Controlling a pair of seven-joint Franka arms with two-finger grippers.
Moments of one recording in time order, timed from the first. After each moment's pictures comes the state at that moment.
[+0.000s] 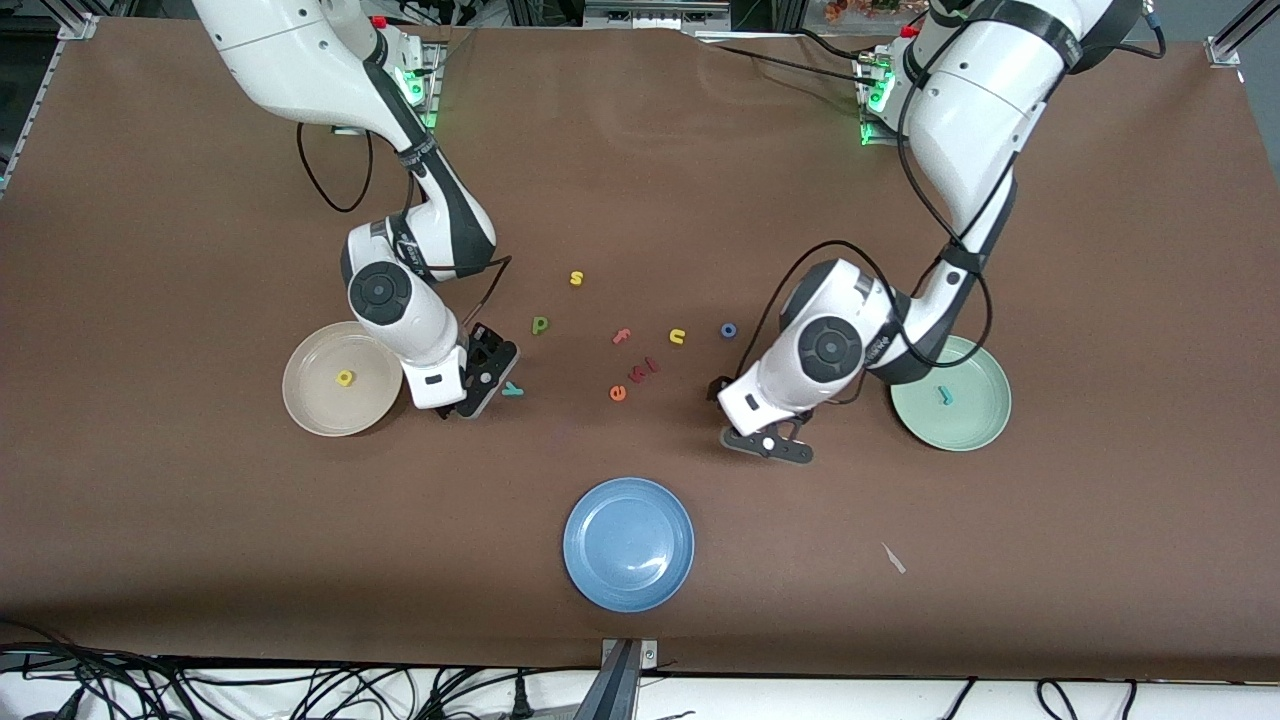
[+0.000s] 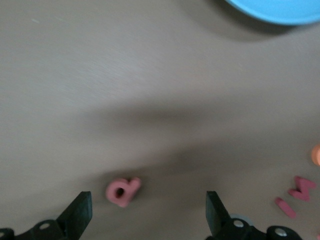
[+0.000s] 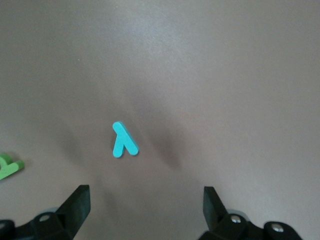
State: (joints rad) left arm -0.27 0.79 -0.28 -1.49 0.09 2.23 -0.30; right arm 0.42 0.59 0.00 -1.87 0.05 2.52 -0.69
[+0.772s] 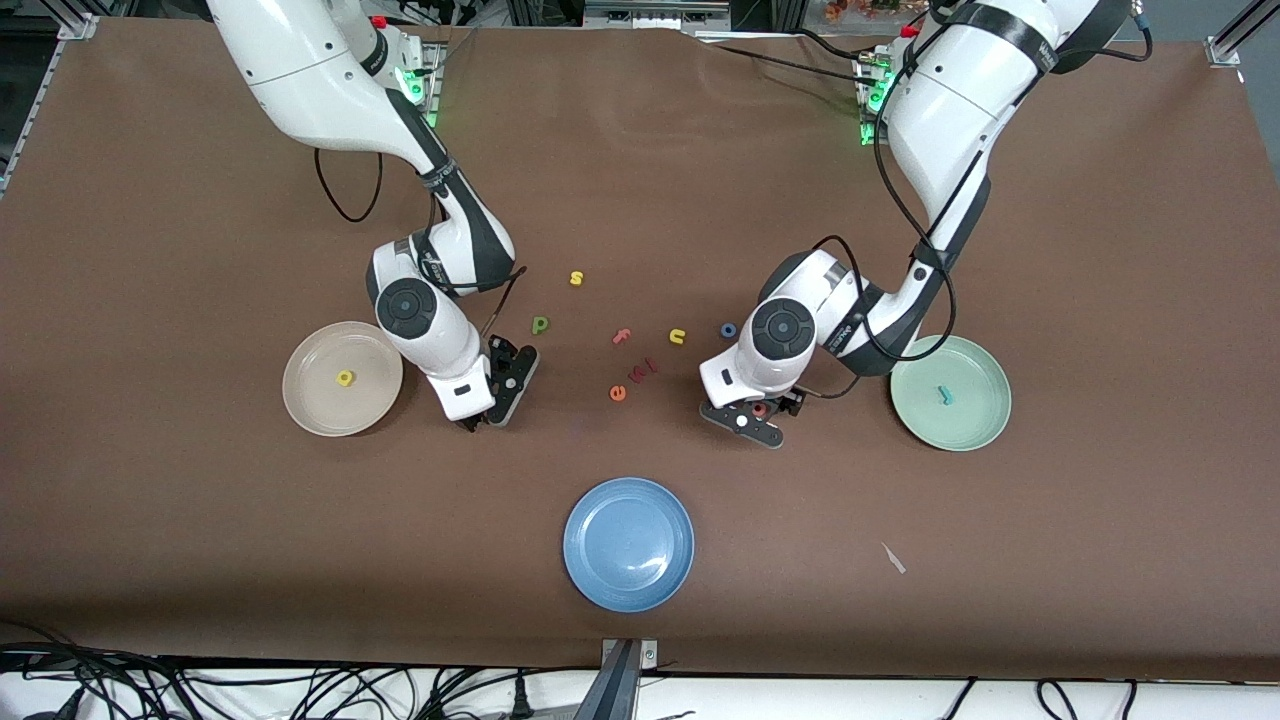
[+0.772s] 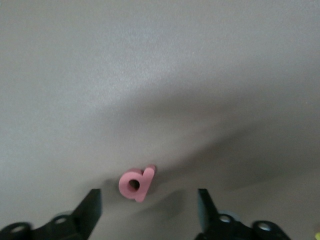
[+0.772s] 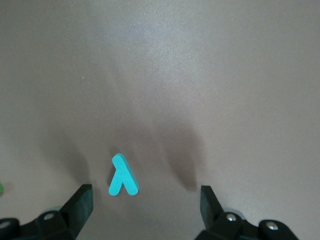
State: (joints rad) left arm -0.29 0.80 -0.28 -1.55 0.29 2.26 -0.25; right arm 0.43 0.67 0.01 -1.79 0.05 2.54 -0.77
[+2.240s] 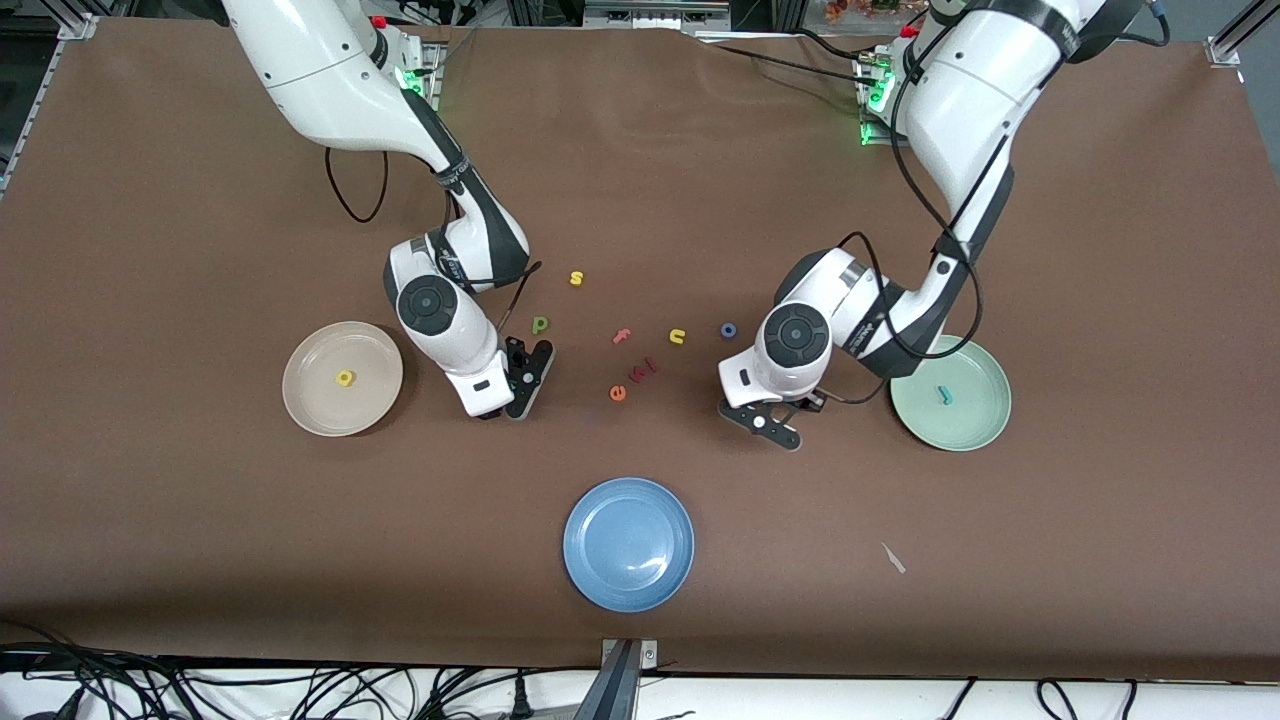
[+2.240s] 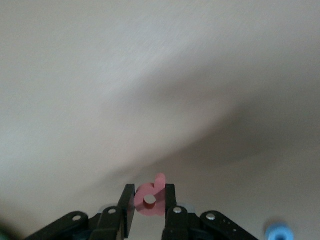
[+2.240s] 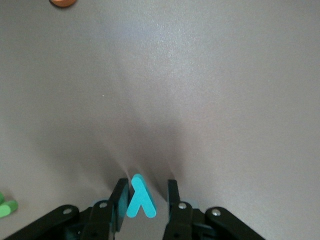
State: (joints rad) left arm -0.26 0.72 -0.27 -1.54 0.30 2.04 -0.16; right arm 0.46 0.68 0.01 -1.78 0.05 2.54 -0.77
